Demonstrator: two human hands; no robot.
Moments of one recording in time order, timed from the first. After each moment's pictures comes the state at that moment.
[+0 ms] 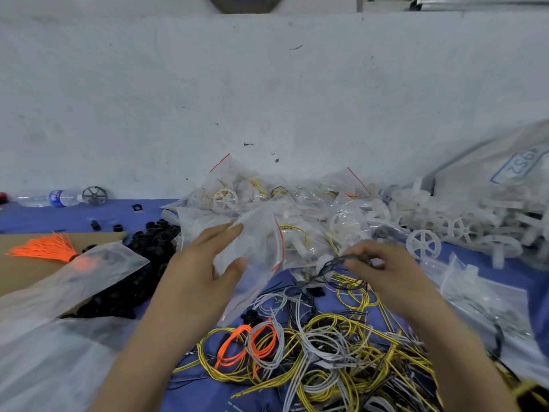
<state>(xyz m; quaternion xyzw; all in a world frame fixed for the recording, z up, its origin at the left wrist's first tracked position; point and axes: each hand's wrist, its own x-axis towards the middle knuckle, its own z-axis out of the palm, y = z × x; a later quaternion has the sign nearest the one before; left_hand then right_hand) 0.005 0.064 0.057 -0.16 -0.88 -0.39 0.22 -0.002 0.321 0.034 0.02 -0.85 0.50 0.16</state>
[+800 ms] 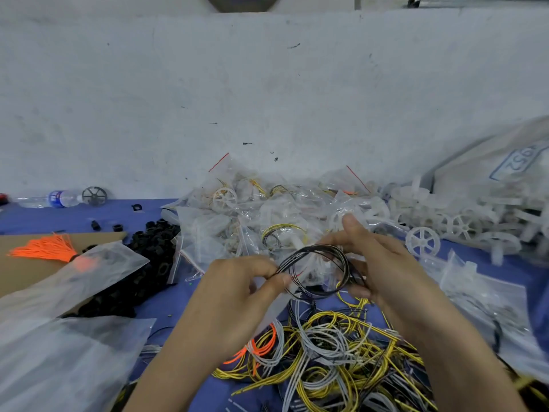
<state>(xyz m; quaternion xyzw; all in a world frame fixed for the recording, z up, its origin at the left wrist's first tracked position) 0.022 0.094 0.058 -0.25 -0.88 -0.39 0.14 0.027 0.285 0.064 0.03 -0.71 0.70 0.07</state>
